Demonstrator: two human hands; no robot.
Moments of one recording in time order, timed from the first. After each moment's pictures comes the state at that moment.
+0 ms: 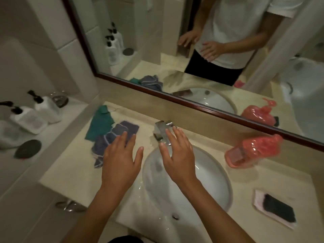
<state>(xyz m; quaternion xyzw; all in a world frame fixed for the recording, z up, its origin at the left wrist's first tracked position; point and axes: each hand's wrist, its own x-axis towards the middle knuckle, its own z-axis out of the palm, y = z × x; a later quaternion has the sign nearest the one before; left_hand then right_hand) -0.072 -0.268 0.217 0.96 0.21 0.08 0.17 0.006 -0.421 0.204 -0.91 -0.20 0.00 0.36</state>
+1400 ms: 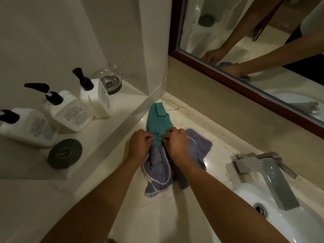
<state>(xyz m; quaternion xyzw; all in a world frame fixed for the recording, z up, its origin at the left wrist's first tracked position) 0.039 0.055 -0.050 0.84 0.36 0.07 0.40 0.137 -0.065 -0.041 -0.91 -0.31 0.17 0.21</state>
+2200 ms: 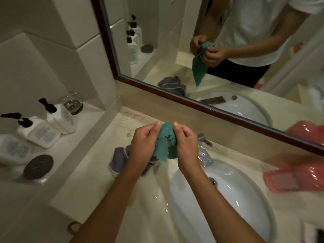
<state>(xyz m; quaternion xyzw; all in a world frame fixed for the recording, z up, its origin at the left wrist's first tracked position) 0.045 -0.141 0.184 0.68 0.21 0.15 0.68 0.091 -0.249 0.181 -0.70 -0.03 0.11 0.71</state>
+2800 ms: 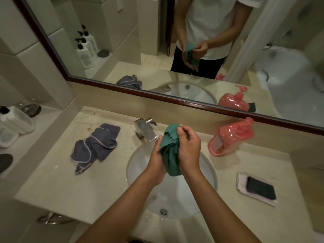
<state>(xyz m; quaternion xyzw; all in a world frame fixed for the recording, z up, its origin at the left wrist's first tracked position) -0.001 -0.402 0.174 0.45 0.22 -0.11 0.86 0.035 -0.485 0.199 -0.70 0.05 -0.03 0.72</state>
